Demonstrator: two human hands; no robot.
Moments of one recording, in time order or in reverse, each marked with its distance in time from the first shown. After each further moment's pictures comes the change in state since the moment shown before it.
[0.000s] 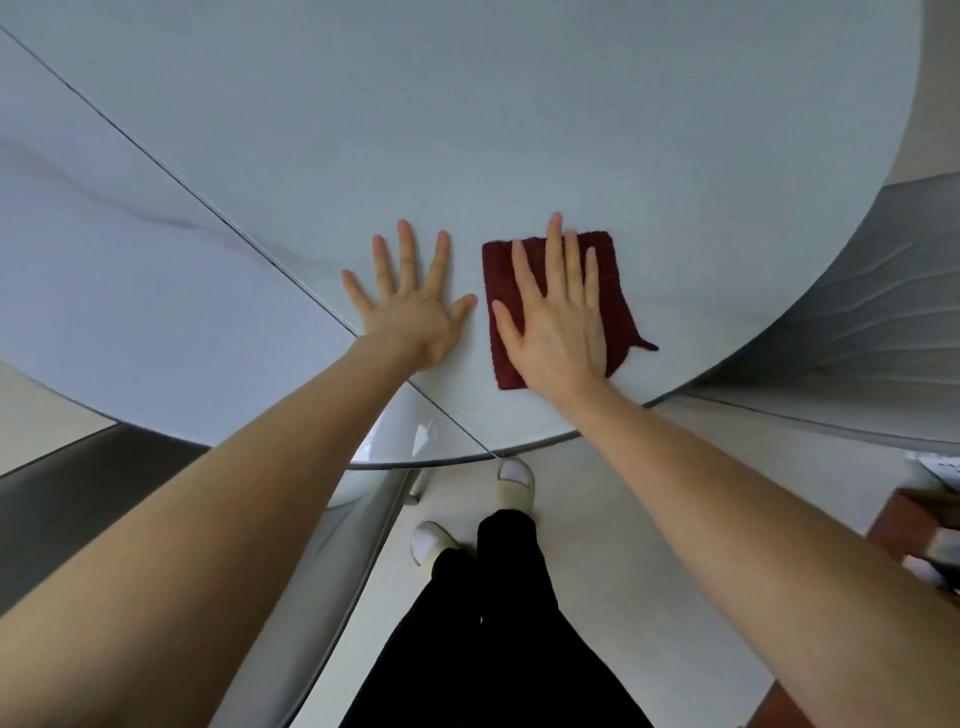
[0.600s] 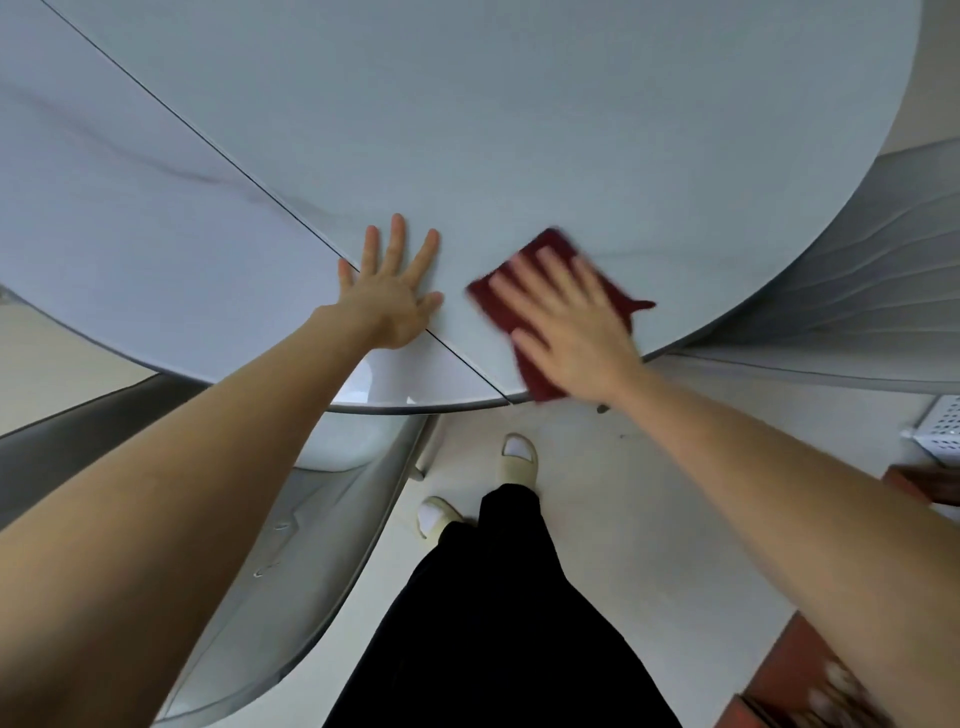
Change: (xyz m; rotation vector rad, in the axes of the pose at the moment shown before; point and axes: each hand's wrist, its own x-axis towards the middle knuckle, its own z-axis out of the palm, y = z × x) left_hand -0.038 -0.049 0.003 -0.001 -0.111 0.106; right_hand -0.058 0.010 -0.002 -0.086 -0.055 -0.295
